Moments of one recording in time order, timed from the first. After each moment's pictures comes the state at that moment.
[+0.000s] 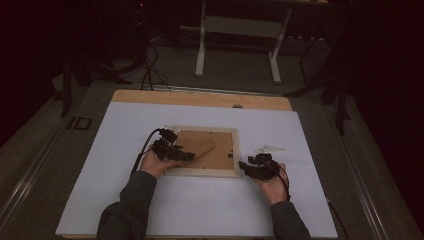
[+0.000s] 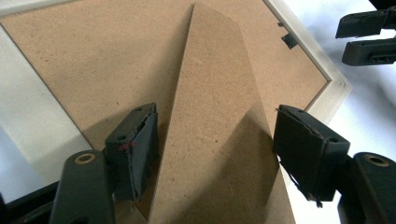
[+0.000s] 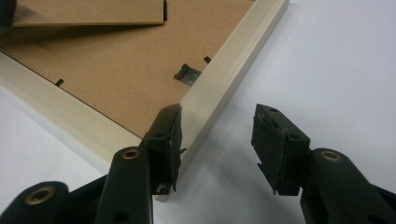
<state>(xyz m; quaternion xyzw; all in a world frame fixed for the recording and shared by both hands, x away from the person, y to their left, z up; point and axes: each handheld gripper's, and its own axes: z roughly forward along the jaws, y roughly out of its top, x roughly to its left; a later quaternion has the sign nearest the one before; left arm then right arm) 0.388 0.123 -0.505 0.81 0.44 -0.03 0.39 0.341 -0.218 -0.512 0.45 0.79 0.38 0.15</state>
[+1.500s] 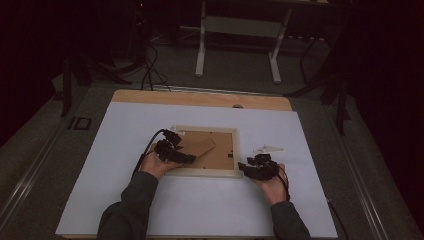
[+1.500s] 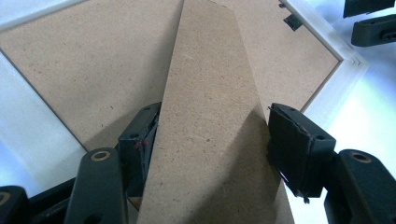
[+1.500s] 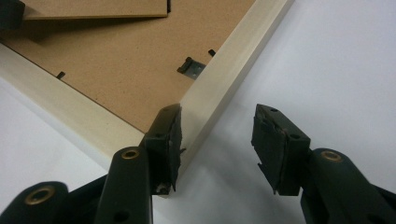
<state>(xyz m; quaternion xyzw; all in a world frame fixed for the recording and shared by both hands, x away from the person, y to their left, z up) 0.383 0.112 -0.502 0.84 0.41 0.01 0.36 0.341 -0.217 -0.515 0.45 0.80 0.37 0.14</state>
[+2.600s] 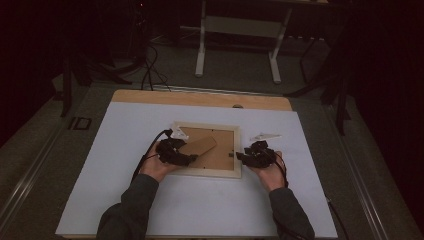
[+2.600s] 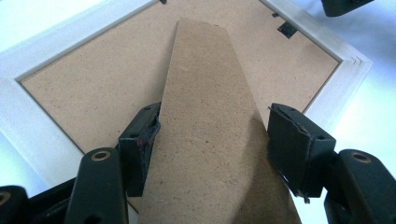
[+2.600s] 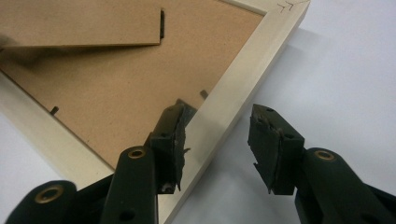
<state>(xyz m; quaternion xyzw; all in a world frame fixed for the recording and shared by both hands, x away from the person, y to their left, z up) 0.363 0.102 -0.485 0.86 0.34 0.11 0.37 0.372 -0.207 -0.495 0.44 0.81 0.36 0.13</state>
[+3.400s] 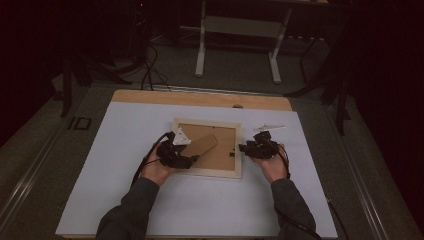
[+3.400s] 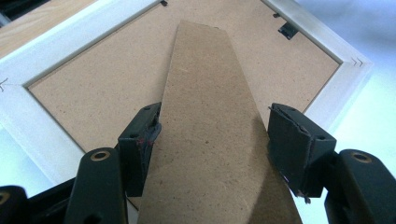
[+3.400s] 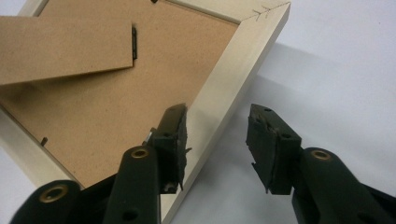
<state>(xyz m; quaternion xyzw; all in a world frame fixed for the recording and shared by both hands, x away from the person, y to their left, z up) 0.346 0.096 -0.477 0.86 0.31 0.17 0.37 0.395 -0.215 -0.481 0.46 0.80 0.37 0.12</state>
